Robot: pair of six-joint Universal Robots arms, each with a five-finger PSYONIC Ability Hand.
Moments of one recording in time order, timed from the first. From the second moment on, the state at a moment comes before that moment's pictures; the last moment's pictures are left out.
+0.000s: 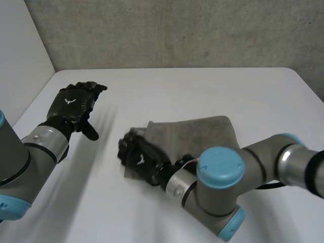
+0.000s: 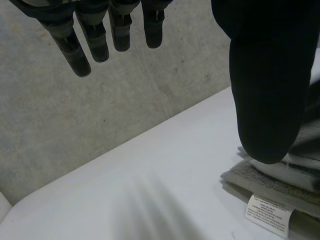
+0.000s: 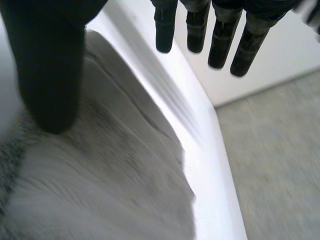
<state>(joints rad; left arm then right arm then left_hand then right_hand) 4.42 -1.76 -1.80 3.47 -1.43 3.30 2.34 -0.84 1.45 -0.47 1.19 2.22 0.19 0.18 0.18 0.18 0.03 0.23 0.26 0.25 0.25 0.11</state>
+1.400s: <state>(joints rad) 4.34 -1.70 -1.76 3.35 -1.64 3.34 2.43 -0.89 1.46 -0.31 1.29 2.24 0.19 0.18 0.18 0.18 0.03 0.51 0.63 0.64 0.65 0.48</state>
